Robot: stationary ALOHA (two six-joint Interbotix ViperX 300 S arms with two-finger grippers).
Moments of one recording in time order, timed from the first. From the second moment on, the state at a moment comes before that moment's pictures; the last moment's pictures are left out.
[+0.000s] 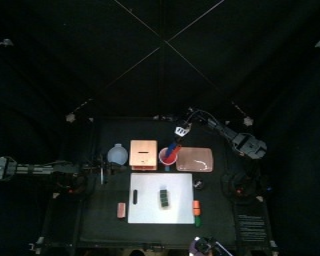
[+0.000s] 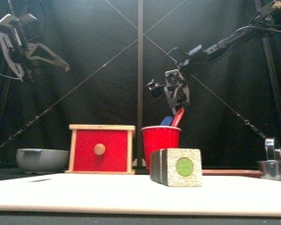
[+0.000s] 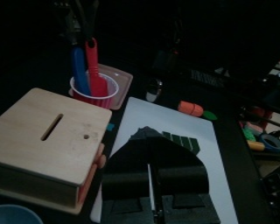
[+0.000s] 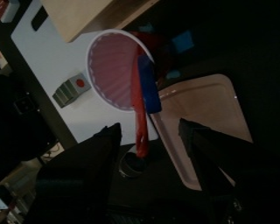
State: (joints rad) left arm 0.10 -0.87 1.25 -0.26 -0.23 0.00; right arm -0.78 0.25 -0.10 0.53 1.48 -0.32
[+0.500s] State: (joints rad) left arm 0.10 -0.87 1.25 -0.26 -0.23 0.00; right arm -0.71 0.29 -0.08 0.47 1.48 -0.32
